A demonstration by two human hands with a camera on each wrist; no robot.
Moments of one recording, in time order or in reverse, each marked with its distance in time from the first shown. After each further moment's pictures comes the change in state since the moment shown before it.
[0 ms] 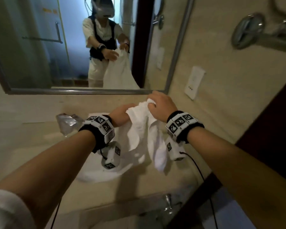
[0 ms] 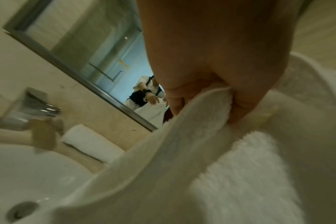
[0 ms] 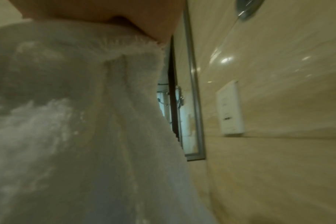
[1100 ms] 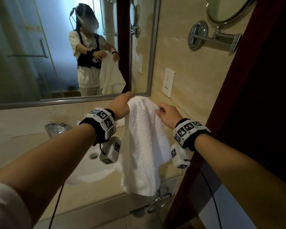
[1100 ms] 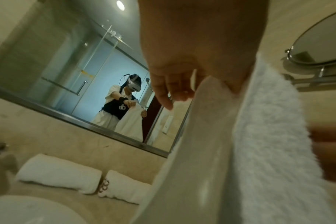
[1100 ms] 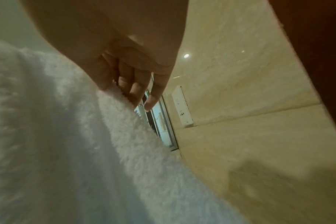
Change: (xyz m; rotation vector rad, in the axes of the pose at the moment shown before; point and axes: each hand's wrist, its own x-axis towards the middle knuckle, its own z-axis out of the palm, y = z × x) left_hand -0.013 0.105 0.020 0.125 0.115 -0.002; right_hand -0.087 0.069 -0.043 0.264 0.051 0.300
